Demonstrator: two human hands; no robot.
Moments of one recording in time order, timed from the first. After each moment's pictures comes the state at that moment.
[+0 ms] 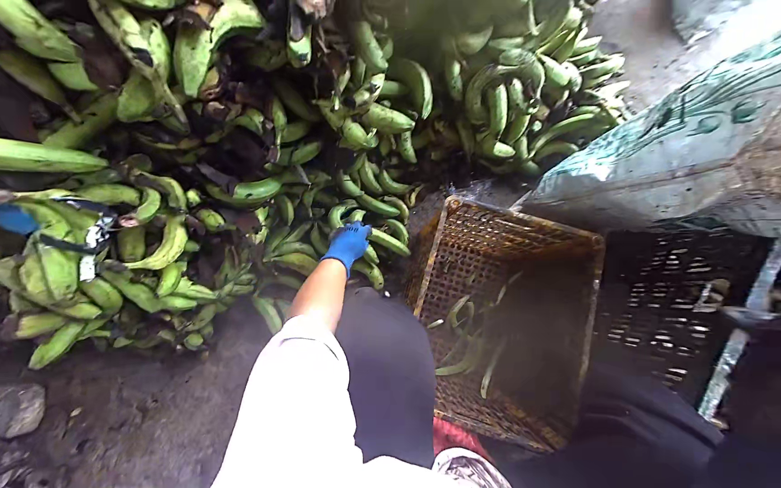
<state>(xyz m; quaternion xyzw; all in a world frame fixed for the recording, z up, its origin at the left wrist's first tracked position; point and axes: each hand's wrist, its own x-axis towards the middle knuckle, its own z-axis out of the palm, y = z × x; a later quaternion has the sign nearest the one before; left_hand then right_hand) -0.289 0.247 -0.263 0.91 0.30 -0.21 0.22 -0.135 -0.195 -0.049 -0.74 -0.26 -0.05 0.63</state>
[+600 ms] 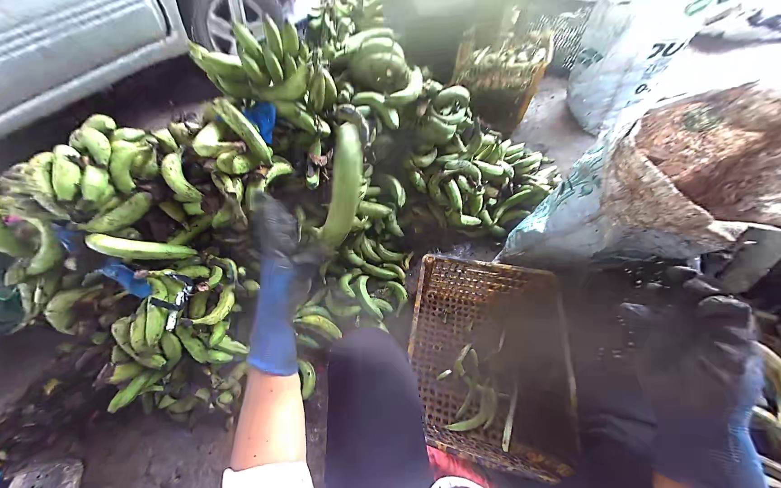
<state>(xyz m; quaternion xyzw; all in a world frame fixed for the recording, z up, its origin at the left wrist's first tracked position) -0.392 0.190 0.015 0.74 0.23 0.41 0.48 -0.147 -0.197 -0.038 -0.51 -0.15 0.03 0.84</state>
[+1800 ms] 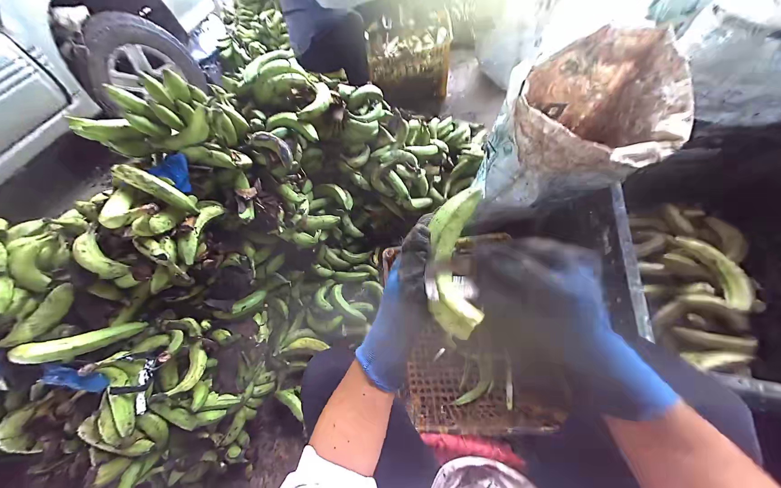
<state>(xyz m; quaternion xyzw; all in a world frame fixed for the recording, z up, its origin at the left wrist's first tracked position) -0.253 0.029 -0.005 0.56 0.08 0.10 0.82 -0.172 -0.165 -0.029 -0.81 -0.40 -0.24 0.35</state>
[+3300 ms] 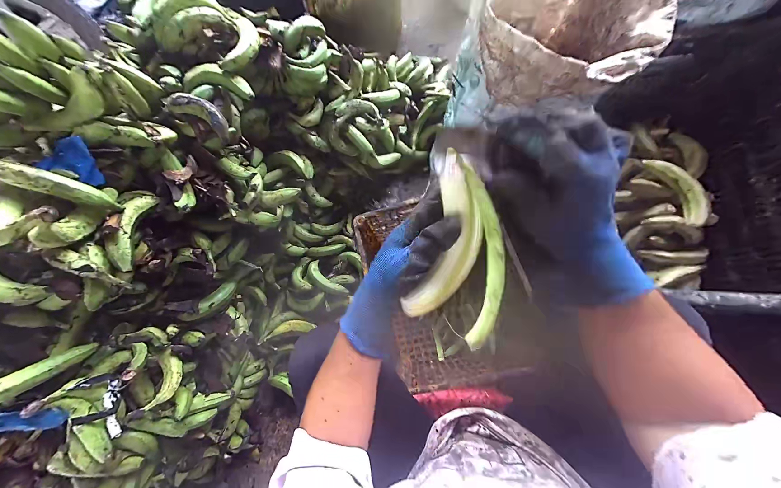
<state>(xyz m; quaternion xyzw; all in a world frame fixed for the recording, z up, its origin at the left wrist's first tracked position) -0.262 0.023 -0.021 0.66 0.02 -0.02 0.75 -0.119 -0.169 -0.026 -0.81 -0.33 -0.29 0.37</state>
